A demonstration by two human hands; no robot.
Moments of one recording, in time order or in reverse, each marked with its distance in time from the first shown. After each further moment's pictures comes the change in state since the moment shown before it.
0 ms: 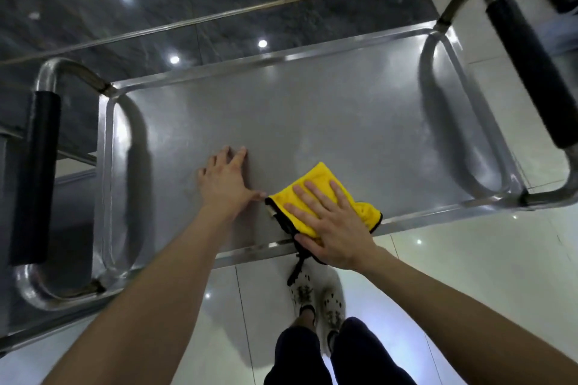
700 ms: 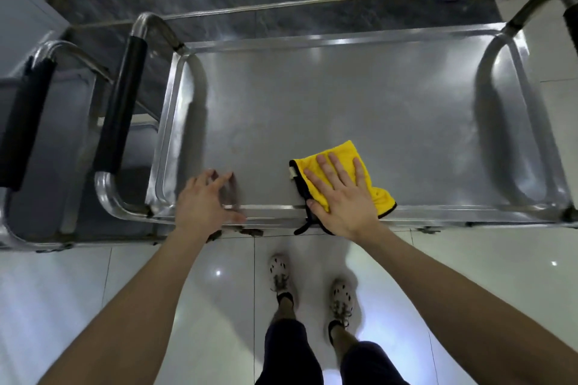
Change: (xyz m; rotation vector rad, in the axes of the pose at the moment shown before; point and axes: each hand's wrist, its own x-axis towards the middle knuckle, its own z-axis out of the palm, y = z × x) left_hand -0.113 -0.138 0.068 -0.017 -0.030 -0.179; right_hand 0.017 -0.044 0.009 -0.067 0.016 0.081
